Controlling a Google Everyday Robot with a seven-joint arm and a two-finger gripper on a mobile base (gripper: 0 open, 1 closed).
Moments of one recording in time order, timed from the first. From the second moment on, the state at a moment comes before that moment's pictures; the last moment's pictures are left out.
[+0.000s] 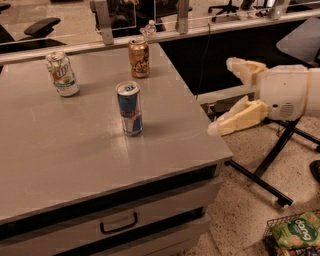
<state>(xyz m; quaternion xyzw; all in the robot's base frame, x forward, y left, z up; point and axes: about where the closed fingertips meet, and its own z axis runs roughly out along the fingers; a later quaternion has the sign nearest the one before) 0.497 -0.123 0.964 -0.49 0.63 0.27 0.54</state>
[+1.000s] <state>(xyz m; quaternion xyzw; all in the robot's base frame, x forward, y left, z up) 0.515 -0.055 0.928 -0.48 0.63 0.28 0.55</state>
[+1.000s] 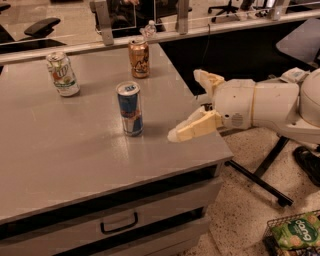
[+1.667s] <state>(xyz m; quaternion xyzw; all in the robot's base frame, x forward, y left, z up) 0.521 -0.019 0.925 -0.48 0.59 0.34 0.55</state>
